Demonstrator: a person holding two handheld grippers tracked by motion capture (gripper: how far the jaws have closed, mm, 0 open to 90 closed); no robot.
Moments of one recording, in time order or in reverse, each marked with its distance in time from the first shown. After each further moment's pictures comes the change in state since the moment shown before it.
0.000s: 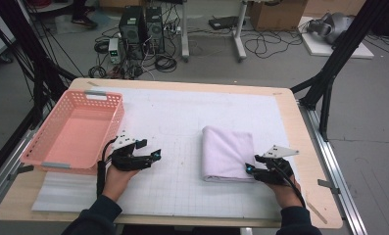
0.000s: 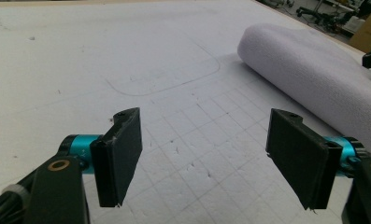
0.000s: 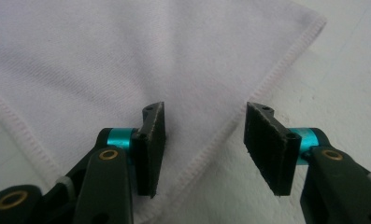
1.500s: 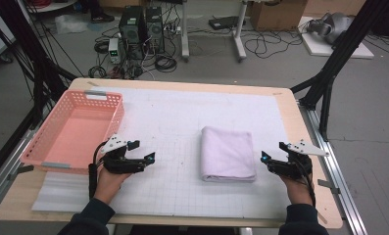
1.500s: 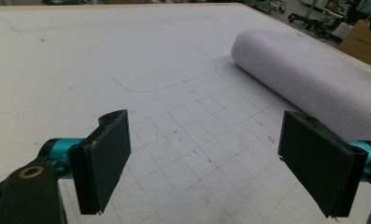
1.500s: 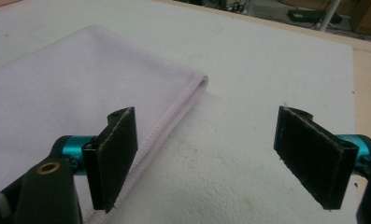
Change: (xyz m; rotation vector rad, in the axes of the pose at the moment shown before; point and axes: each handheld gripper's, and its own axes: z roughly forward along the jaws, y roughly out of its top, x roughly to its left) left arm 0.005 -0.004 -0.017 -0.018 -0.030 -0.008; right arm -0.026 0.003 -0.035 -0.214 -0.175 0.127
